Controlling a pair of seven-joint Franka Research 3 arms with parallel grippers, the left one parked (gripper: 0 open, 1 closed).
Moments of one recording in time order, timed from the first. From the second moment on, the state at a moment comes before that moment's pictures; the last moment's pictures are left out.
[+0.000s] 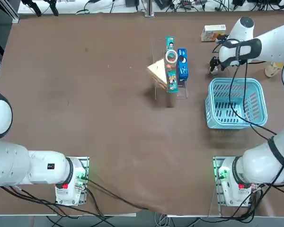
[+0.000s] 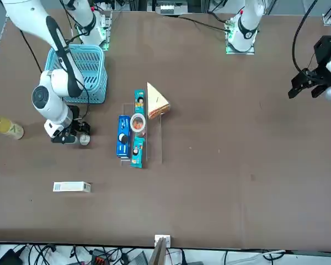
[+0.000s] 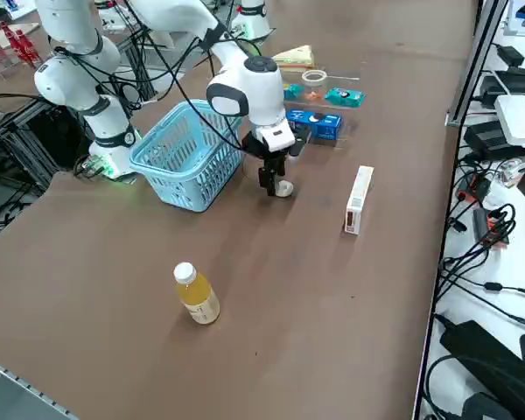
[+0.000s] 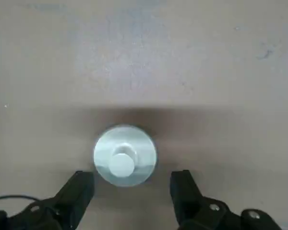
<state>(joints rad) -0.03 0.37 0.07 -2.22 -0.06 2.61 0.06</state>
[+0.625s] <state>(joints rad) -0.03 0.40 0.07 -2.18 -0.06 2.61 0.06</state>
